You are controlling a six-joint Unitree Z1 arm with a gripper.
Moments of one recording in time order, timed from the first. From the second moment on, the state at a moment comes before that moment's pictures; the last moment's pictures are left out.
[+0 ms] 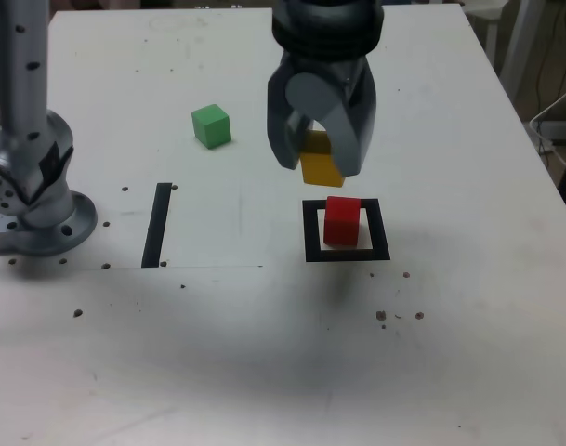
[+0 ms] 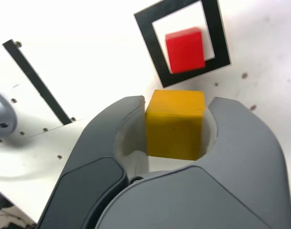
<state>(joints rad) -0.19 1.92 -1.75 1.48 0.08 0.09</state>
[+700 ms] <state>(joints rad) -0.15 2.00 -1.66 1.36 0.09 0.01</state>
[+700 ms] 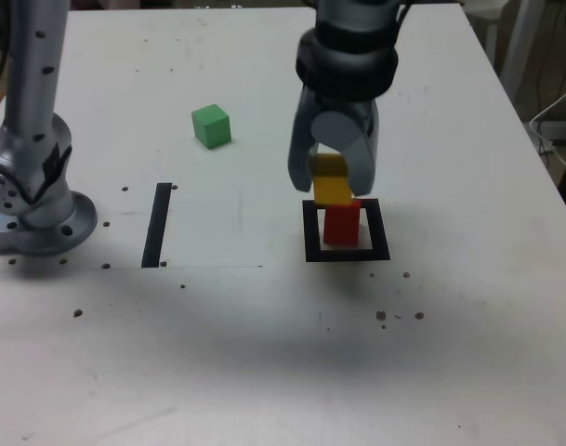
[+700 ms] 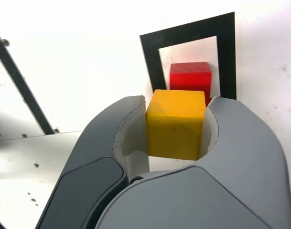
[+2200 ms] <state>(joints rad) -0.13 2.05 -1.62 1.32 0.06 0.03</state>
